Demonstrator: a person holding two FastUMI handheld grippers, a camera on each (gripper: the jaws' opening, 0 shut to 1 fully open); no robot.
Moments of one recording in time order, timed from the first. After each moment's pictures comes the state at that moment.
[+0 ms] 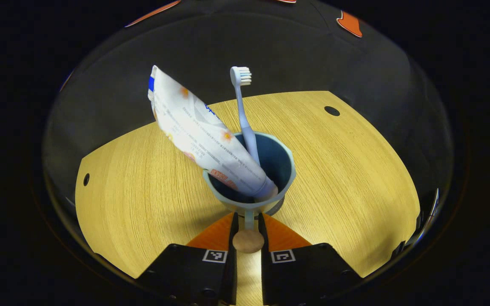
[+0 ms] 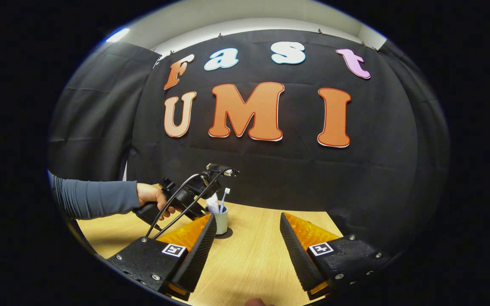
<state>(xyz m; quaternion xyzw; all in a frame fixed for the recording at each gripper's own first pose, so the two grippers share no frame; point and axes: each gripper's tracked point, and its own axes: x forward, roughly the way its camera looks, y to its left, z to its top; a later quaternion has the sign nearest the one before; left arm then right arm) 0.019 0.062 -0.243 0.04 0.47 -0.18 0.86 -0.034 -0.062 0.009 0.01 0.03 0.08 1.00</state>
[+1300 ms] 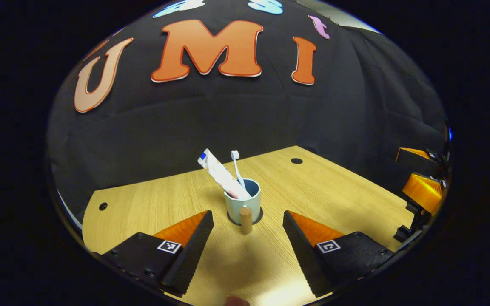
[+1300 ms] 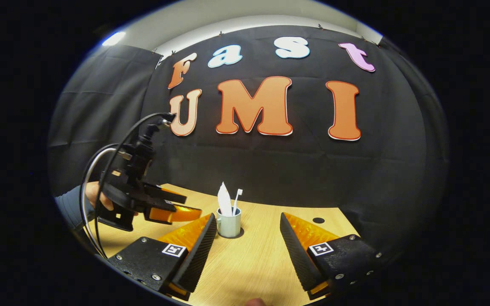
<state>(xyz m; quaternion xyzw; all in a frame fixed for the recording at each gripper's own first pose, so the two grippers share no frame) -0.064 0.114 -0.104 0.02 0.20 -0.22 0.95 -0.030 -0.037 0.003 0.02 0.04 0.10 0.99</state>
